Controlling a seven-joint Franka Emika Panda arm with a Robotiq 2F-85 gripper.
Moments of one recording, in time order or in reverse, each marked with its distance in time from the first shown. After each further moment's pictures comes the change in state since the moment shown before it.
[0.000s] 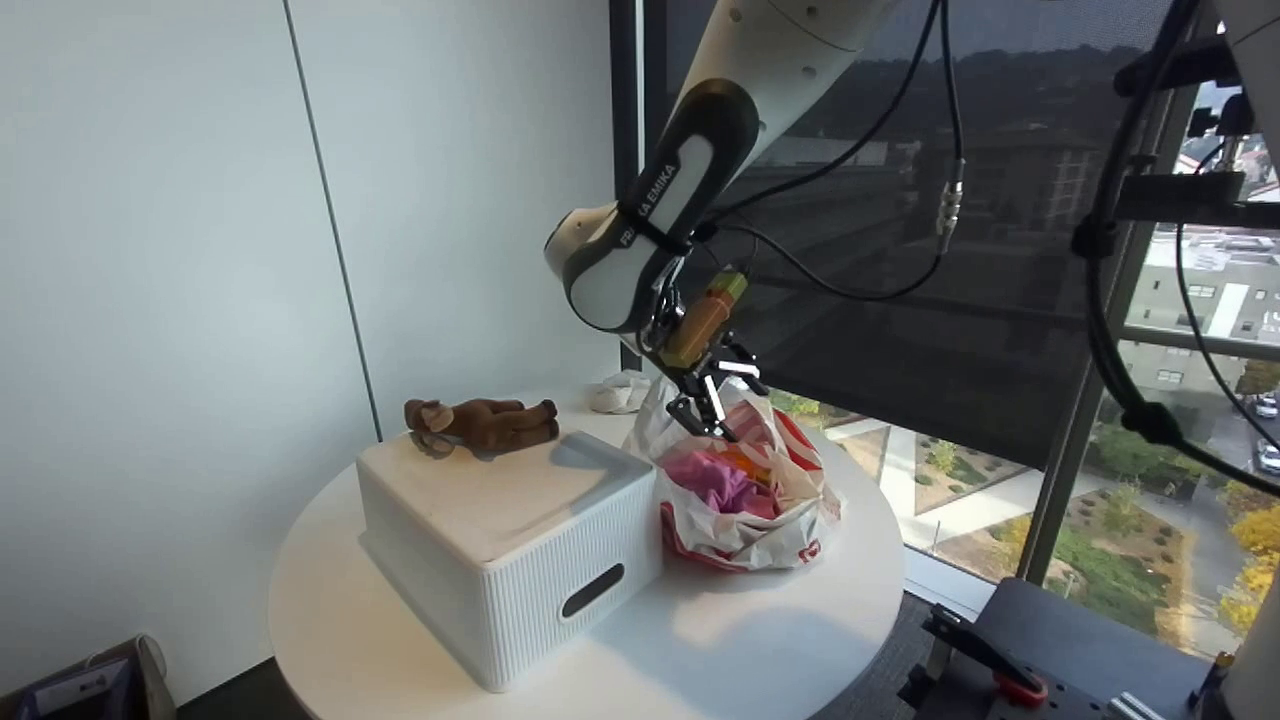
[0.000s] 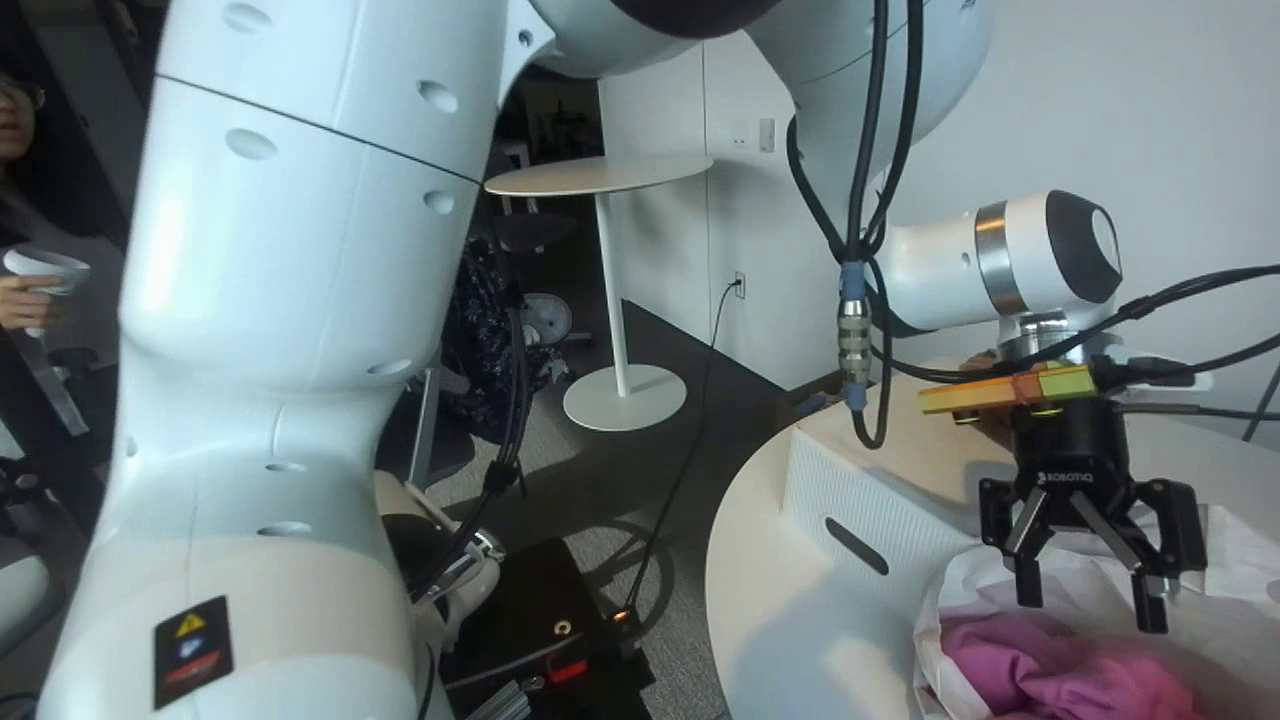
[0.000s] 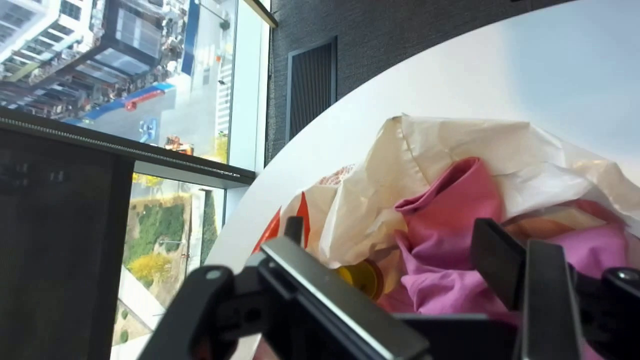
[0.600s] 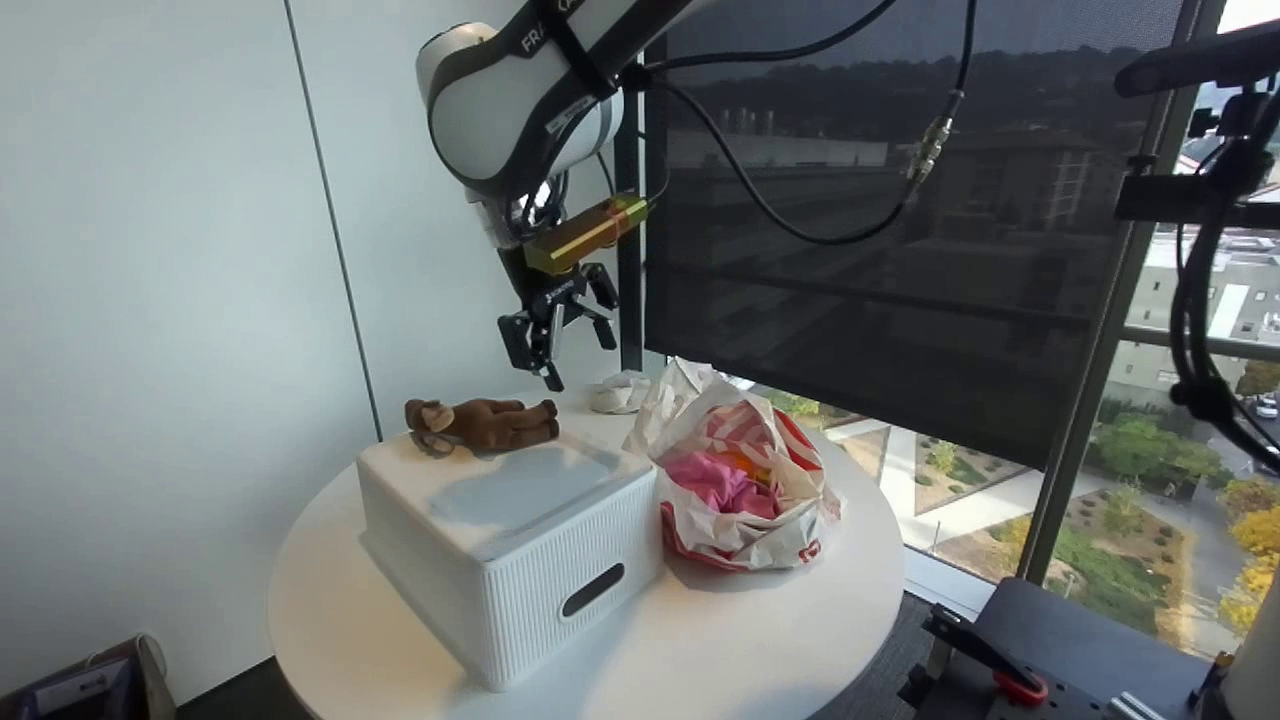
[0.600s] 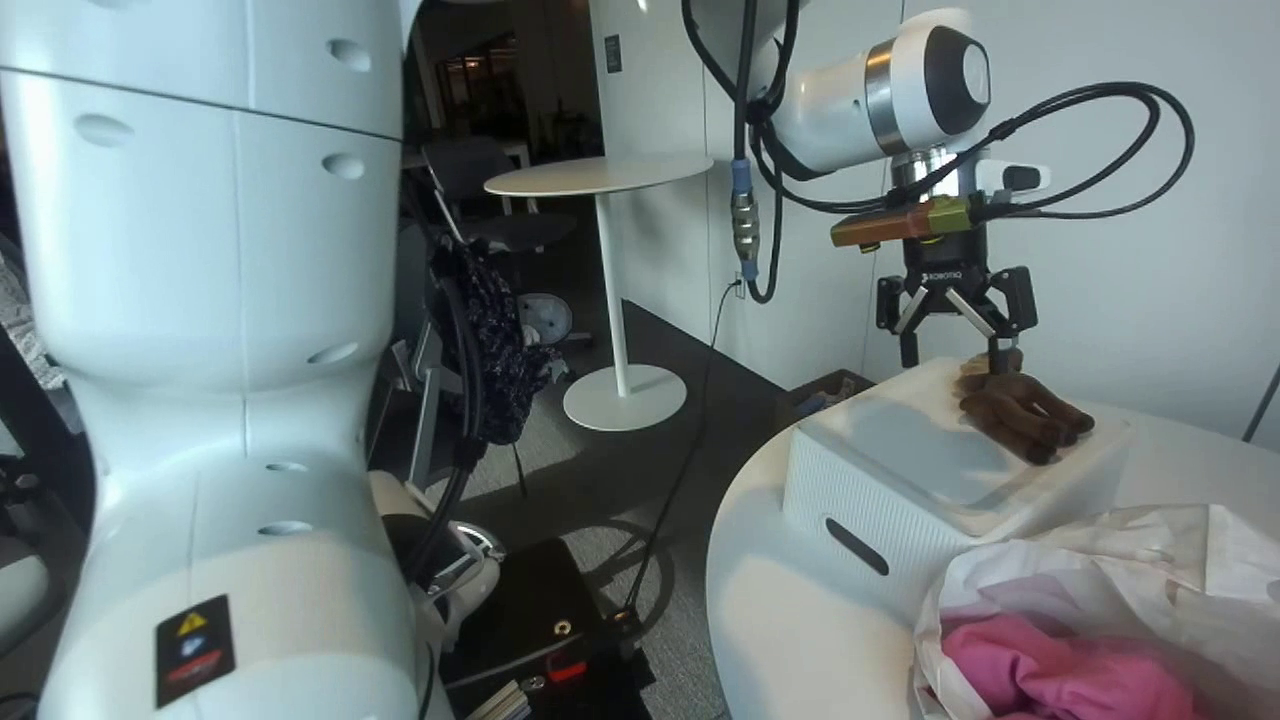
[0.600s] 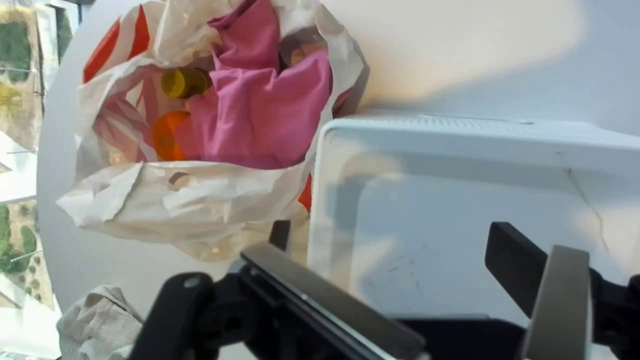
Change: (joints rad) arm 0.004 -0.167 0.242 0.087 0.172 0.150 -0.069
